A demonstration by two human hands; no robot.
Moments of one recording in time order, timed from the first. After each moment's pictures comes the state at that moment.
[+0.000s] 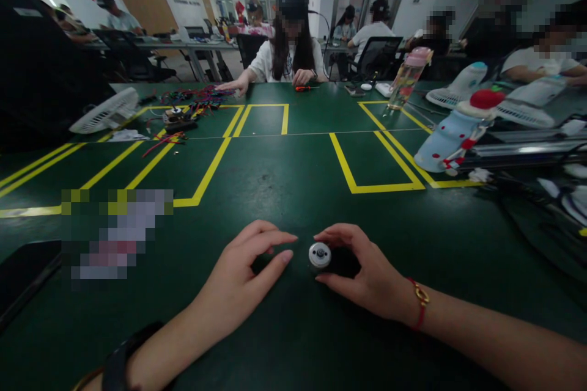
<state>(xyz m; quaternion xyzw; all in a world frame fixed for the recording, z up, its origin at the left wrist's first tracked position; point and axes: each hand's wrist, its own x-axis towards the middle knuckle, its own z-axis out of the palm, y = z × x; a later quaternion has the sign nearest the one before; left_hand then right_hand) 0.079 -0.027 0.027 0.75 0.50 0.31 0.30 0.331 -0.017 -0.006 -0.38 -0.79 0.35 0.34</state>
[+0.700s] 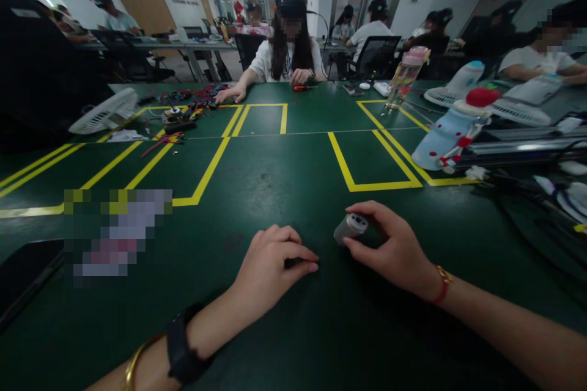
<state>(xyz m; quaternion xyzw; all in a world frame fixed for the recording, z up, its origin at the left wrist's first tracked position) 0.113 -0.015 0.002 0.80 0.49 0.21 0.26 0.361 0.002 0.010 -0.45 -0.78 0.20 0.39</state>
